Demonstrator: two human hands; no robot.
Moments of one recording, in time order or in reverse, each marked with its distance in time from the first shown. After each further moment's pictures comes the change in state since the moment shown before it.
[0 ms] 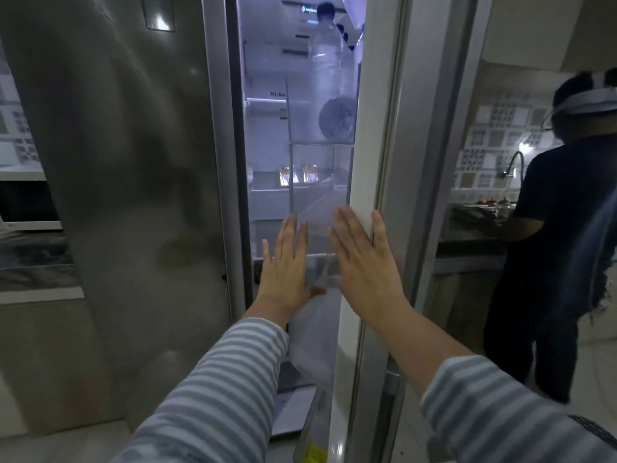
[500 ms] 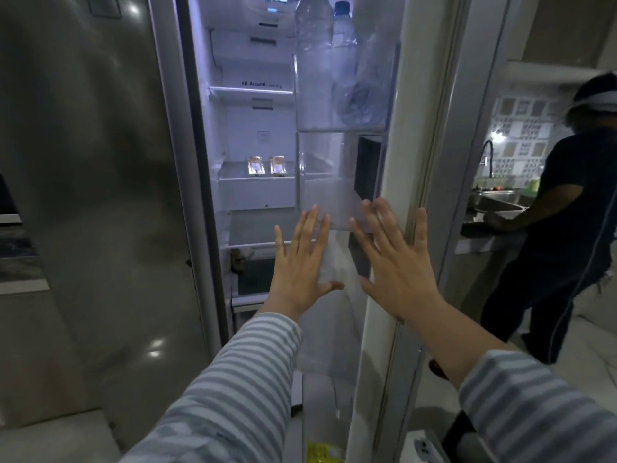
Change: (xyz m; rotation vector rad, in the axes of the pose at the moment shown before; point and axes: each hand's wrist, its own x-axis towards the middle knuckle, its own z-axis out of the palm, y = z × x) left_hand -0.019 0.114 0.026 0.107 0.131 0.174; right_hand -0.096 0.110 0.035 0.127 0.019 0.049
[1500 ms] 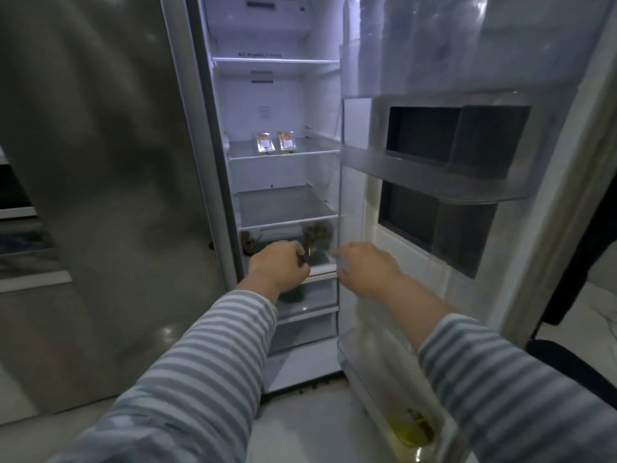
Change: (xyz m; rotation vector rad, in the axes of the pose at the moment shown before) left_hand -0.032 -0.102 -0.010 -0.257 -0.468 -0.263; right_hand 0.032 -0.113 -0.001 0.726 -0.542 0.103
